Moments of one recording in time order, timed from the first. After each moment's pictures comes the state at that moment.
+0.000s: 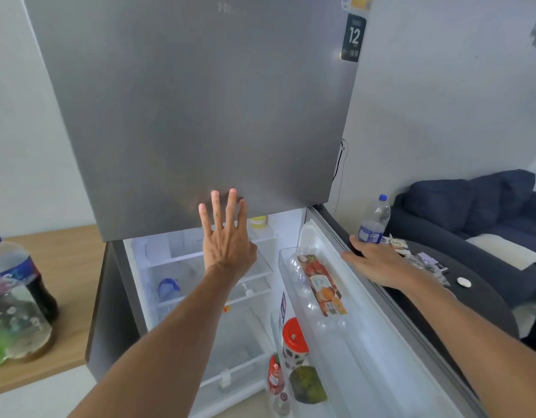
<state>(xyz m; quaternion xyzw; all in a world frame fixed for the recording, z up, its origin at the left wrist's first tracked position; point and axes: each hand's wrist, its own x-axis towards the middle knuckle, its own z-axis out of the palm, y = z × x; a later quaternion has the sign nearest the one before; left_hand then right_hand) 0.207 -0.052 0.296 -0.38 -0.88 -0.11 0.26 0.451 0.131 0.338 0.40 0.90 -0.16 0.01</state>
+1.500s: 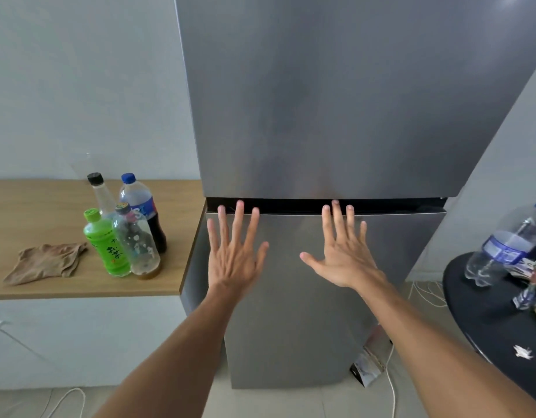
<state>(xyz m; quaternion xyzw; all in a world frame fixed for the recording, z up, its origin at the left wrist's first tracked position) 0.153 -0.182 0.199 -0.26 -0.93 -0.09 0.25 0.249 0.036 0.232 0.15 0.99 -0.01 -0.04</state>
